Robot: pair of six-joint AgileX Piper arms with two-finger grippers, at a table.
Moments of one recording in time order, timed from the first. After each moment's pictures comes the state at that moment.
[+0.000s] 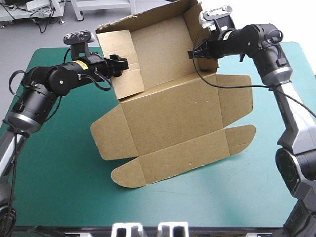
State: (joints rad) left arm -0.32 1.44 -1.49 -0.25 0.67 -0.16; right arm 0.30 1.82 -2.06 0.24 0.97 -0.24
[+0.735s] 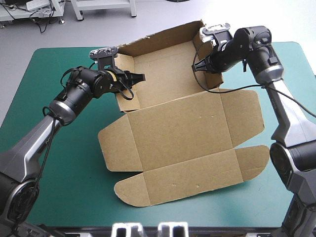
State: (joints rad) left arm -0.45 1.62 -1.49 0.10 0.71 -0.53; right arm 0.30 1.88 -2.06 0.11 1.19 -0.13
